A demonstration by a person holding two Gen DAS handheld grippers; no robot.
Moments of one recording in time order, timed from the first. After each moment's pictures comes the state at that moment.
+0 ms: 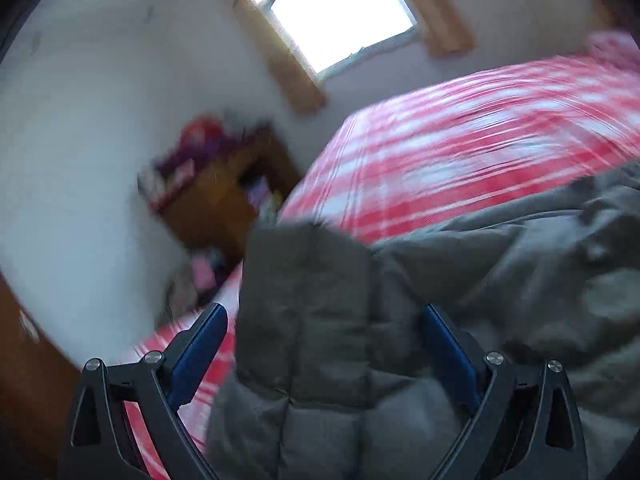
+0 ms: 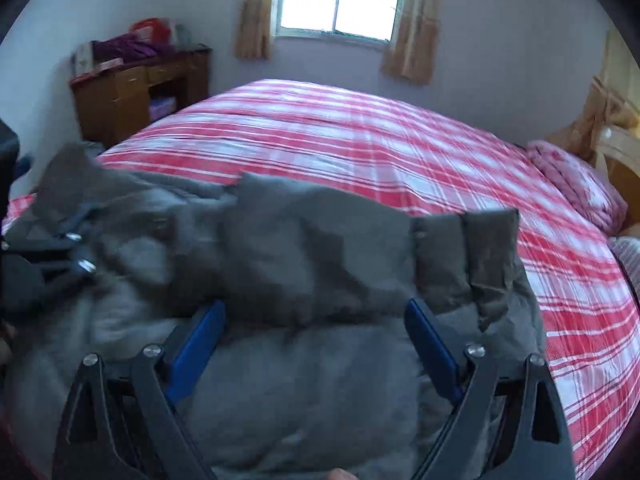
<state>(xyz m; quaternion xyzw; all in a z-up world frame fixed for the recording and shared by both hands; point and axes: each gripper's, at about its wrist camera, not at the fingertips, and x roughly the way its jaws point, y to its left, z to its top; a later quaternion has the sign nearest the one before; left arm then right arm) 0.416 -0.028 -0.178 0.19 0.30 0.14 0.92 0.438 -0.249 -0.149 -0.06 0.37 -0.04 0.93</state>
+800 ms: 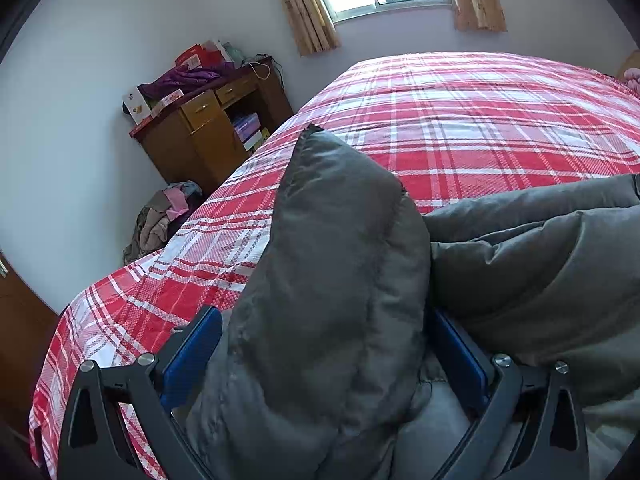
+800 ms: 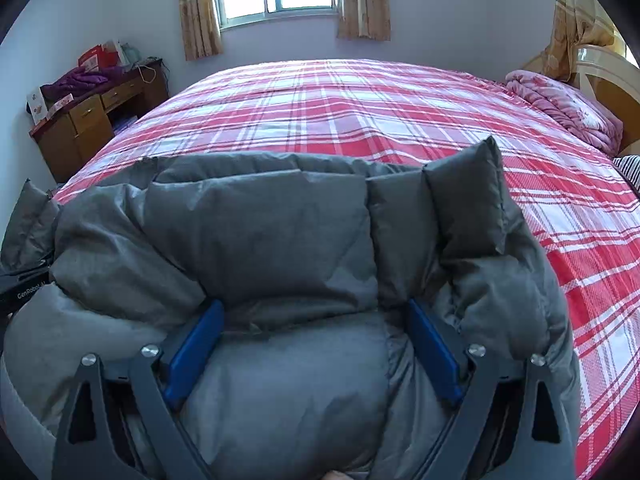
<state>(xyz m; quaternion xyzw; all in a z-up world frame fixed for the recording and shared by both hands) 0.458 -0.007 -0.214 0.12 0.38 0.14 0.91 0.469 -0.296 -0.192 0.05 0.40 -0.06 0.91</state>
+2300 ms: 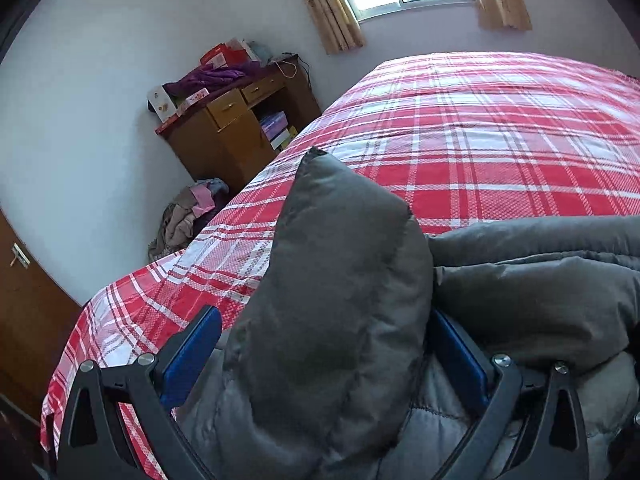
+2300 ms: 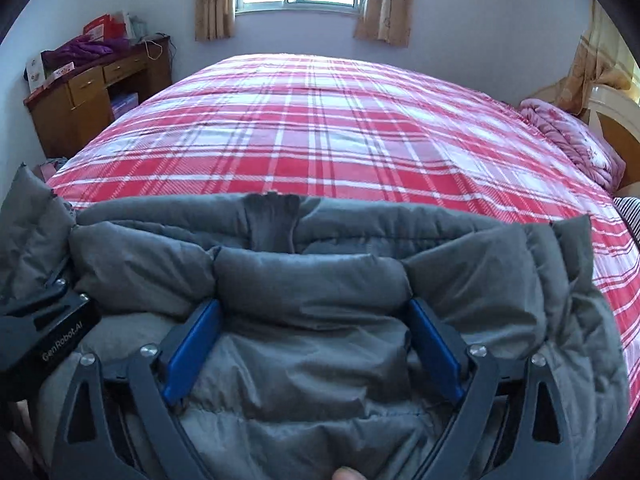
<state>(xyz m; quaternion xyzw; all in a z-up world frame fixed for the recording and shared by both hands) 0.475 -0.014 -0.208 0.13 0.37 0.19 0.90 0.533 -0.197 -0.192 0.00 0.42 -0.08 0.91</state>
